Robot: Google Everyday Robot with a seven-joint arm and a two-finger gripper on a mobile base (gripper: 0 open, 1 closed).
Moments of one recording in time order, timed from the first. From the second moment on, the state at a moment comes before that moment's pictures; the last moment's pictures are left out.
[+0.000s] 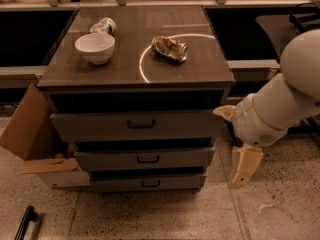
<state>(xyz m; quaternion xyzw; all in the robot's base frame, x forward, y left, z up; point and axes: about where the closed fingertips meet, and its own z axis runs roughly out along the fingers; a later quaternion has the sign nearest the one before) 0.425 -0.158 0.806 -0.69 0.69 0.08 0.18</state>
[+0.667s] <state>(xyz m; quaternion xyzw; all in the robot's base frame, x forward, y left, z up) 0.428 -0.130 0.724 -0.71 0.68 0.12 0.17</state>
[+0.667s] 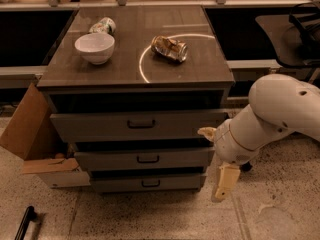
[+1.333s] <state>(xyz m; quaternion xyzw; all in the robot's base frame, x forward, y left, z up) 0.432 -0.116 0.656 -0.72 0.67 0.12 0.14</state>
